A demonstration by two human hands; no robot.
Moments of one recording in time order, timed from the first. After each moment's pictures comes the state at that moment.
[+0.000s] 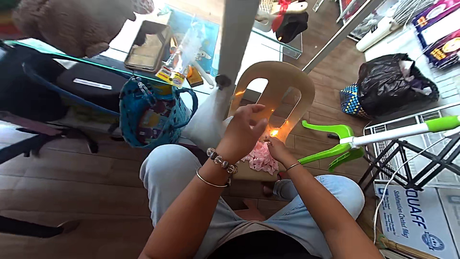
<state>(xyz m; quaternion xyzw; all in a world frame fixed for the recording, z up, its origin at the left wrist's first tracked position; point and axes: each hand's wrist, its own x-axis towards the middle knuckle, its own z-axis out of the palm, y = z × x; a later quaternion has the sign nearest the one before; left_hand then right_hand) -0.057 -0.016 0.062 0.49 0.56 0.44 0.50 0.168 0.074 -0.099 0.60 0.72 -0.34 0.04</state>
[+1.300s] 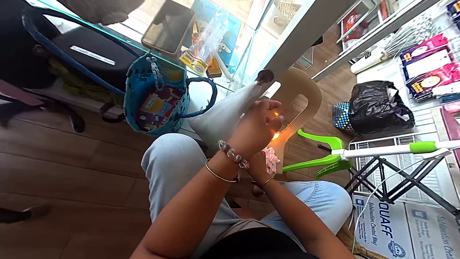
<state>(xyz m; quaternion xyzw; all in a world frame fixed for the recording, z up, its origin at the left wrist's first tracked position) -0.077 -0.006 0.055 0.49 0.52 0.47 0.52 0.087 -0.001 -0.117 0.55 0.81 -0.19 0.11</state>
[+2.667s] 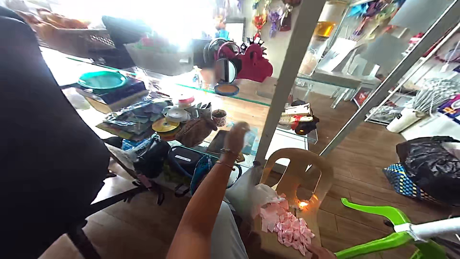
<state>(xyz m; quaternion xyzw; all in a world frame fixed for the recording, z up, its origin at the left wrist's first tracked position) -0.191 0.080 0.105 0.60 0.64 0.47 0.06 0.214 -0.090 -0.030 0.47 0.82 -0.24 -0.22</state>
